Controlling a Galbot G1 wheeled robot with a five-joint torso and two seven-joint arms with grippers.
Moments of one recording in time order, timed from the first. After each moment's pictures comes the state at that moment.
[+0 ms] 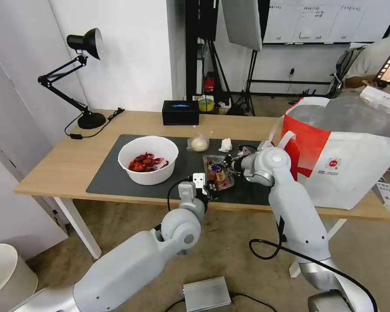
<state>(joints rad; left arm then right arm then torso) 0.64 -1.15 0.39 -1.85 -1.07 0.26 -0.74 -0.56 1.35 0.27 1.53 1.69 -0.72 0.98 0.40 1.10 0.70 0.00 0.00</state>
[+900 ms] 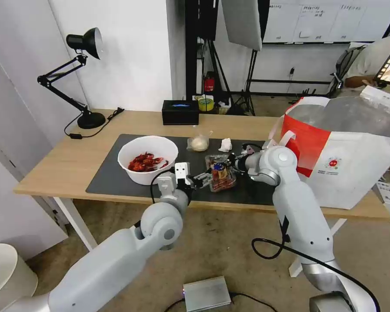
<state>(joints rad) 0.73 -1.04 0.25 -1.99 -1.08 0.26 -0.73 -0.57 1.34 0.31 1.57 1.73 -0.72 1.00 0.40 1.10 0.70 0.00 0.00</state>
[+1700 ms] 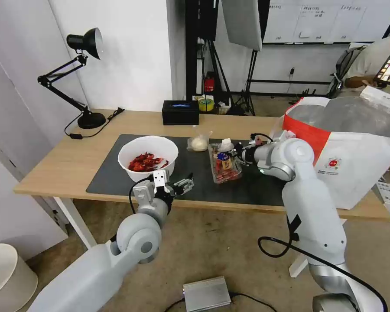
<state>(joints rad) 0.87 -0.96 0.14 -2.08 -1.06 0.26 -0.73 -0.57 1.32 0.37 1.71 1.83 -0.72 1.07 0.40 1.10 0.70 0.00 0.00</state>
